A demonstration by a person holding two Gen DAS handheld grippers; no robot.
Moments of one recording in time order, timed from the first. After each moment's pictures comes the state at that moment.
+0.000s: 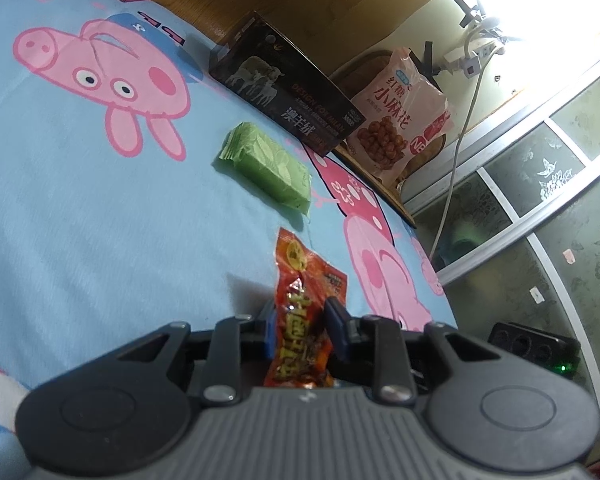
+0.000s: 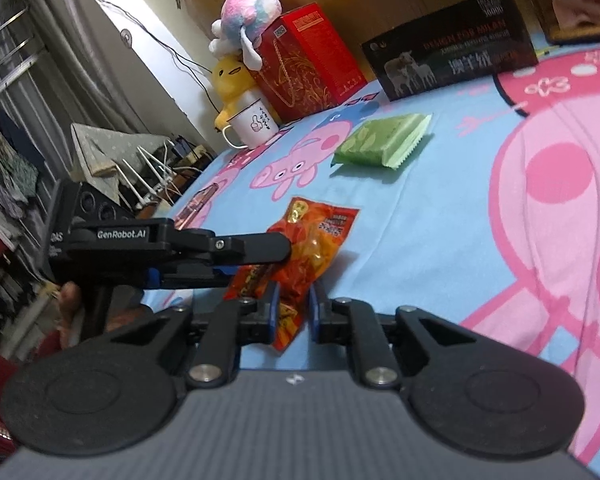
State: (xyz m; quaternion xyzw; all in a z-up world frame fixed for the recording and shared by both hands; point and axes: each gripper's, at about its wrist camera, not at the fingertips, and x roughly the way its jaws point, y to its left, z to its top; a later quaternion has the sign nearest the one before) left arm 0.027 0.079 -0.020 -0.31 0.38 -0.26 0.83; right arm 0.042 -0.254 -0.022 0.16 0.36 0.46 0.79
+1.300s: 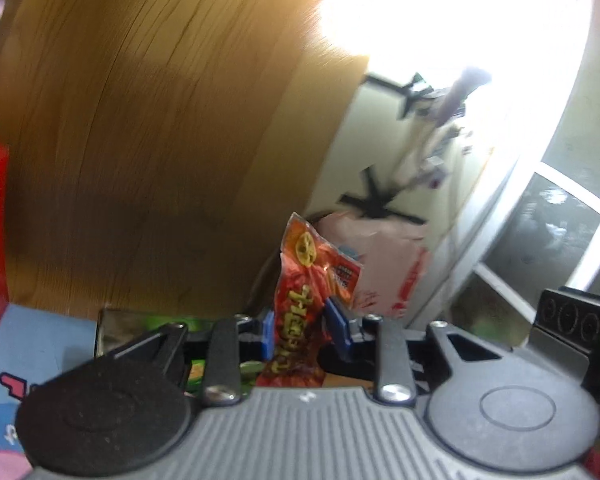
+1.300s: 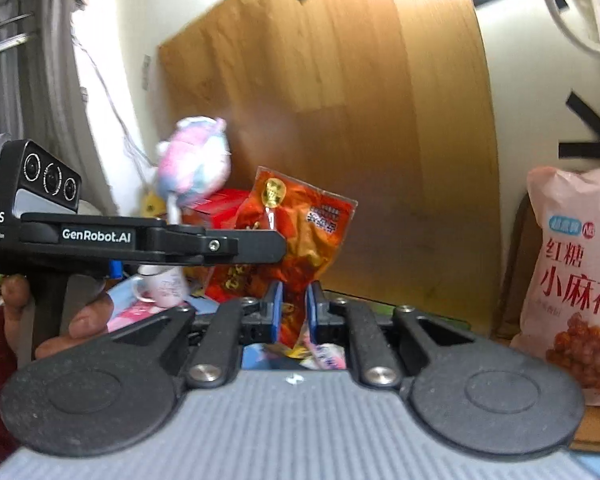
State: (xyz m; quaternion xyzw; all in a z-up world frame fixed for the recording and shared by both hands) left arm 0.263 0.015 0.158 -0.18 0.26 -0.27 0.91; right arm 0.270 -0.233 0.143 0.05 0.24 0.41 0.88
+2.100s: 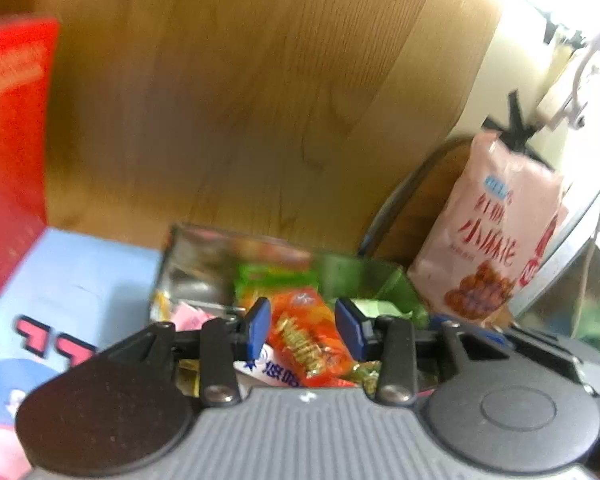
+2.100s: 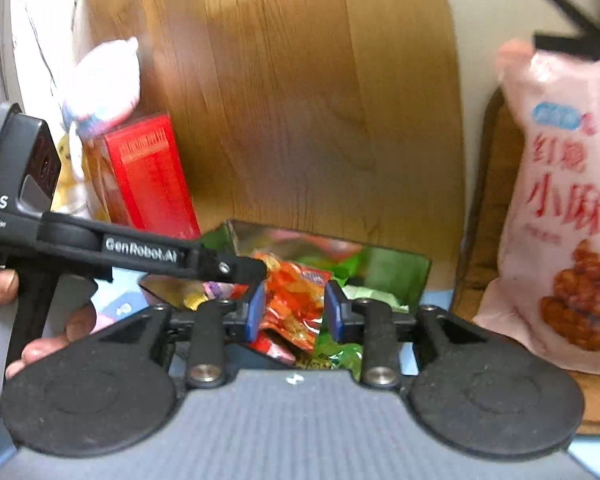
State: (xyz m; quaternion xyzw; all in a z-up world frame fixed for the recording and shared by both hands) left arm 0.314 0.026 0.074 -0.16 0.34 -0.15 0.91; right arm 0.307 -0.213 0.058 0.01 0.27 0.33 0.90
